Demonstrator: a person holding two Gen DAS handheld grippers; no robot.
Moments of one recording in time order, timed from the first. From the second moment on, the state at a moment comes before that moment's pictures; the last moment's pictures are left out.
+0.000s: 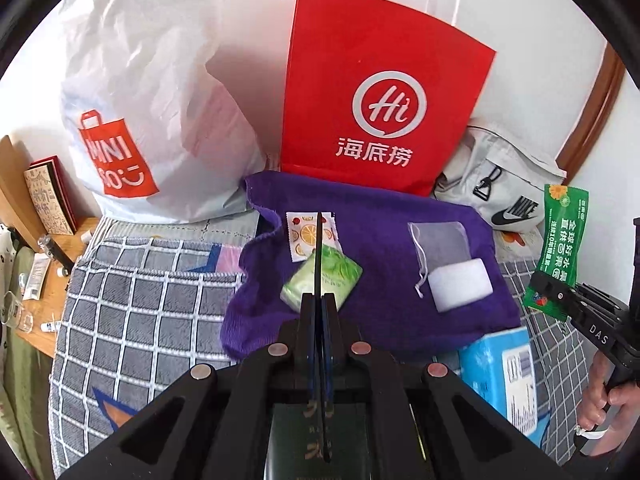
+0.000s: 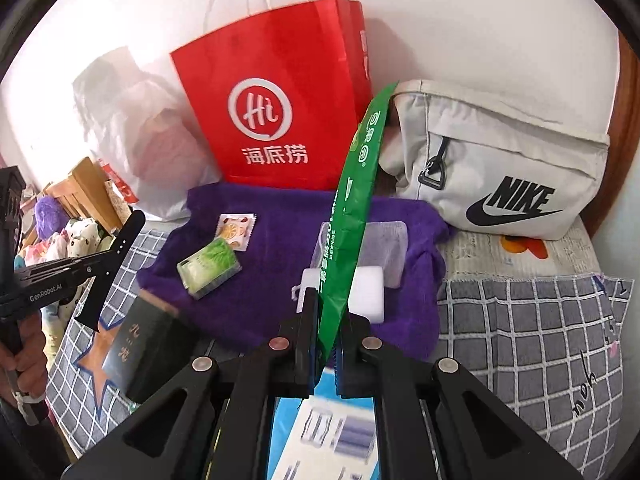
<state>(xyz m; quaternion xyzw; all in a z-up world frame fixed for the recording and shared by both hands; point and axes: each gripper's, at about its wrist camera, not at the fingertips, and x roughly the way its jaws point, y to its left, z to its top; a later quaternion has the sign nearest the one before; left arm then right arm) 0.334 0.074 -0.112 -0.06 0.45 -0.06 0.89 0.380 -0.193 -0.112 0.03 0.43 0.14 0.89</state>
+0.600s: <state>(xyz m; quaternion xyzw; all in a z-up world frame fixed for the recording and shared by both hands) 0.415 0.065 -0.142 -0.07 0.47 -0.07 0.88 0.444 -0.167 -0.160 0.05 0.49 0.21 0.84</state>
